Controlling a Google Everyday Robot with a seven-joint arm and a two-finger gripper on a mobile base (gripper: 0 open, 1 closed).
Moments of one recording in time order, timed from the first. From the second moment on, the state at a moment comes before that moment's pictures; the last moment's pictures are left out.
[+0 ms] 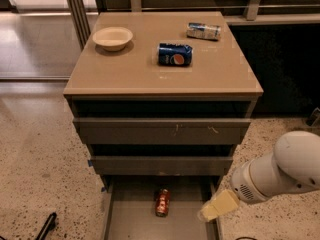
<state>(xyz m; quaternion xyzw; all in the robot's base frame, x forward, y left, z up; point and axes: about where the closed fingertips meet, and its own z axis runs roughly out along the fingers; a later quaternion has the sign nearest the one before) 0.385 -0.161 0.663 -0.36 0.90 0.18 0.16</state>
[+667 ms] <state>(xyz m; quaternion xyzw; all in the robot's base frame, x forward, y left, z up) 0.400 -0.164 0.661 -0.31 0.91 0.17 0.19</state>
